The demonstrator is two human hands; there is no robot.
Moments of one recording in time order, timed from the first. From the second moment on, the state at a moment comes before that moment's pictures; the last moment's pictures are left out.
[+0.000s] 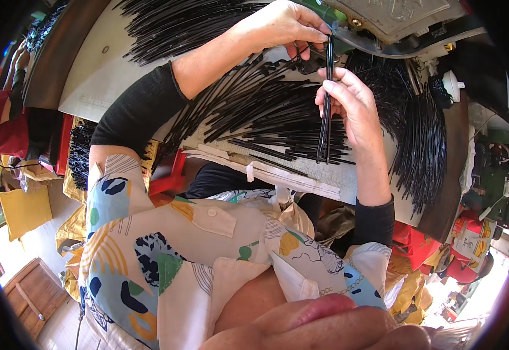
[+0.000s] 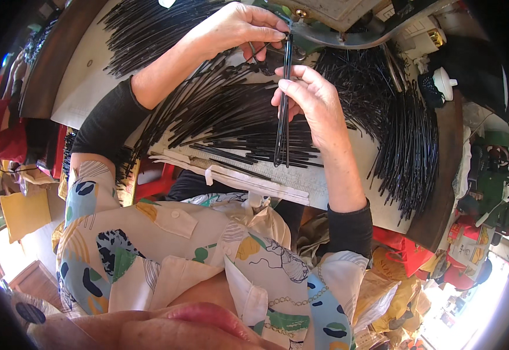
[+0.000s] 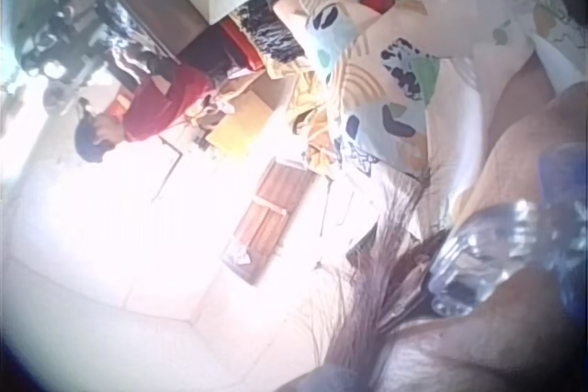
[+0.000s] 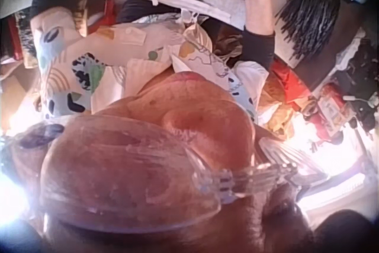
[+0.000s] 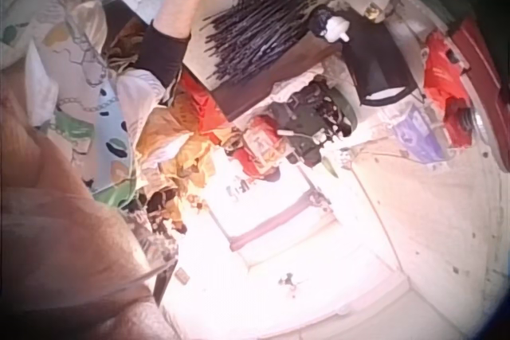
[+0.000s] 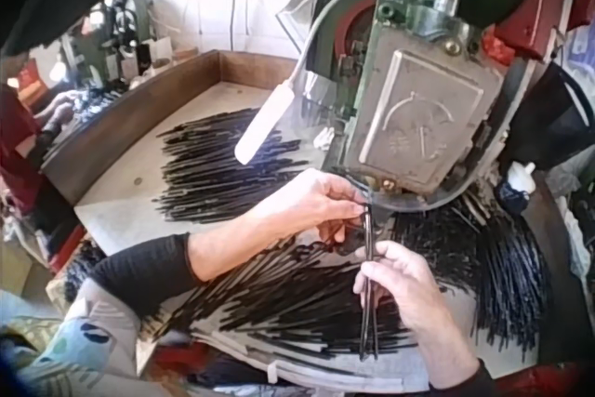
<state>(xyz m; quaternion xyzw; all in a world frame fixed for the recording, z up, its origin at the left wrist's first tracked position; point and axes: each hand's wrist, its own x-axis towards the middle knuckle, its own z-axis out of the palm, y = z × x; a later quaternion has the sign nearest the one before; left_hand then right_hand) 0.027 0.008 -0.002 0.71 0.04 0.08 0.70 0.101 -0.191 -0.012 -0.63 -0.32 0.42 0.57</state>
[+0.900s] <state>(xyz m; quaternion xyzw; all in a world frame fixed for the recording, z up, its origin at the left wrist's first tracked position) 0.016 0.005 -0.002 0.76 0.09 0.06 0.64 0.100 -0.190 -0.014 -0.62 -0.28 0.42 0.60</state>
